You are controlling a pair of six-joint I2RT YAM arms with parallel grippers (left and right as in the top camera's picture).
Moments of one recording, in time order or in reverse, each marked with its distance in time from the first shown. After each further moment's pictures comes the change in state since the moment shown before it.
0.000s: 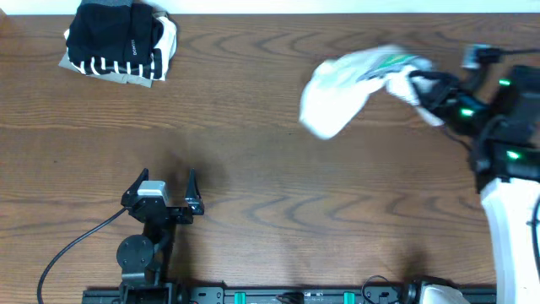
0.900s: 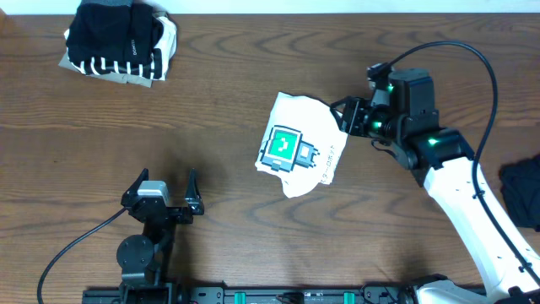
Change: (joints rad) left arm 0.000 0.000 0.000 0.000 0.000 0.000; right arm 0.377 0.123 0.001 -0.169 0.406 -0.155
